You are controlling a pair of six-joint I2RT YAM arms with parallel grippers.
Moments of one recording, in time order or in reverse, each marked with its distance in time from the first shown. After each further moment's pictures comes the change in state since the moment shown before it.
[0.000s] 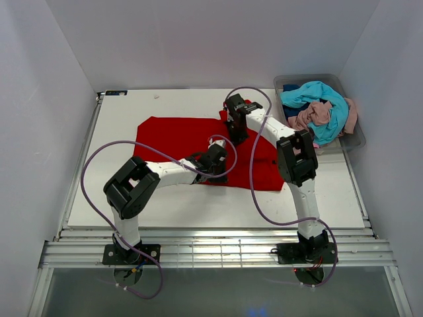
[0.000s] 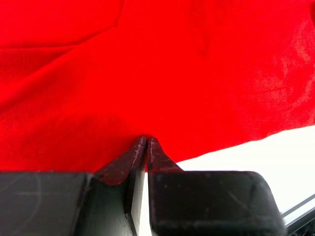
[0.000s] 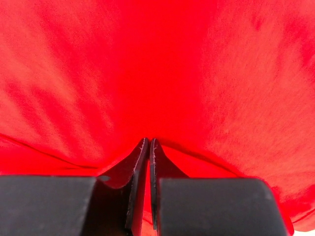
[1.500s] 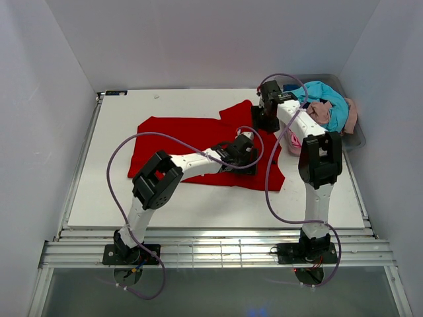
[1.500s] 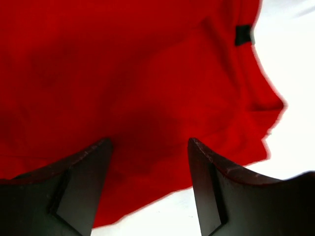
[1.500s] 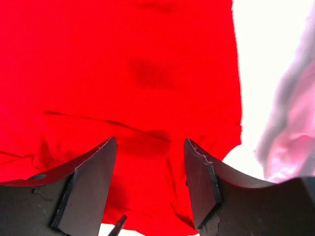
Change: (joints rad) left arm -0.076 0.251 0.447 -0.147 0.003 0.068; right arm -0.212 -0.163 -0.043 -0.015 0.034 -0.029
